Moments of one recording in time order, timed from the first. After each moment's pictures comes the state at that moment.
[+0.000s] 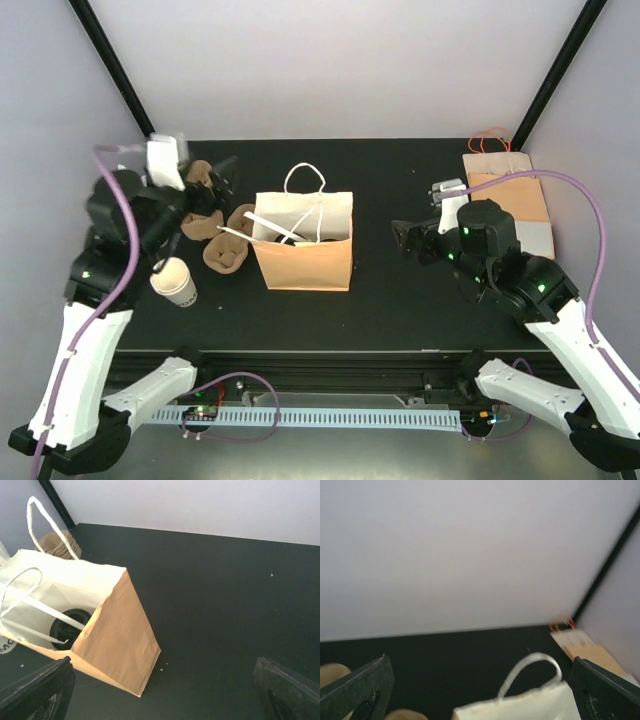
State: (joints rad) left arm -0.35 0.89 1.34 -0.58 0.09 -0.26; right arm 0.70 0.88 1.25 -0.86 0.18 0.29
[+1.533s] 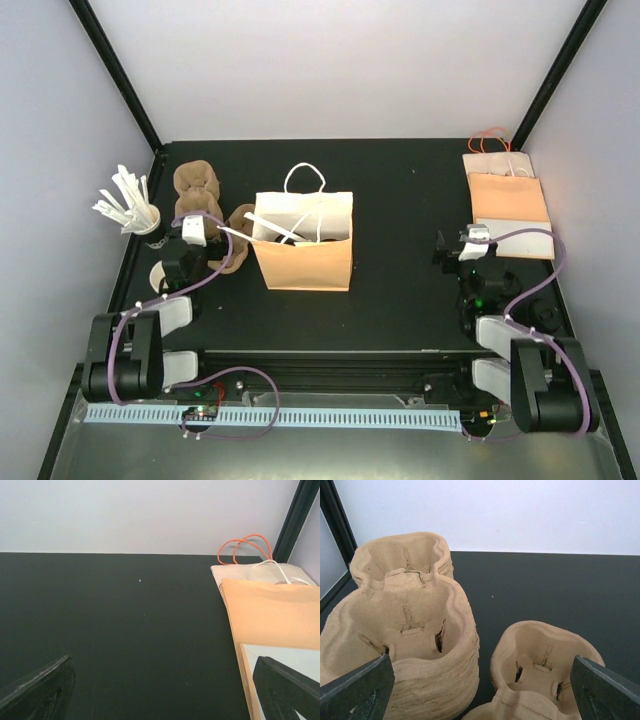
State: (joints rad) left arm 0.09 1.22 0.25 0.78 0.14 -0.05; right arm 0.02 1.09 0.13 0.80 0.00 -0.01
